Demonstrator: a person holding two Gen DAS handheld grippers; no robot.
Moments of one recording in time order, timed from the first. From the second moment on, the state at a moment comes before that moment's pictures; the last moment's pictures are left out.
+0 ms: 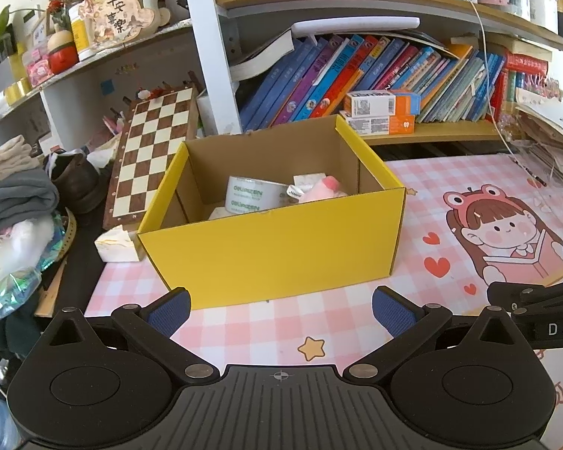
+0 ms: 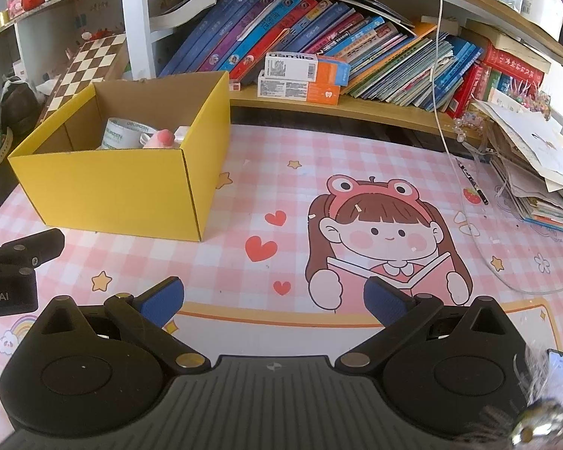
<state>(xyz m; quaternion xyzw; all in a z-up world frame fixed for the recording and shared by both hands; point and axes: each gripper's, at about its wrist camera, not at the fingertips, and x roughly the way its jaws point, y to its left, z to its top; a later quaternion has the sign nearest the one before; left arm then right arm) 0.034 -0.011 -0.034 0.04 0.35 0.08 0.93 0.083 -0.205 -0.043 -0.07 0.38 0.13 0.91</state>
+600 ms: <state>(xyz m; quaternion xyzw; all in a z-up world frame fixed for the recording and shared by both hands) 0.037 -0.013 -0.038 0.05 0.36 0.08 0.93 0.085 -0.204 -0.043 -0.07 0.39 0.13 0.91</state>
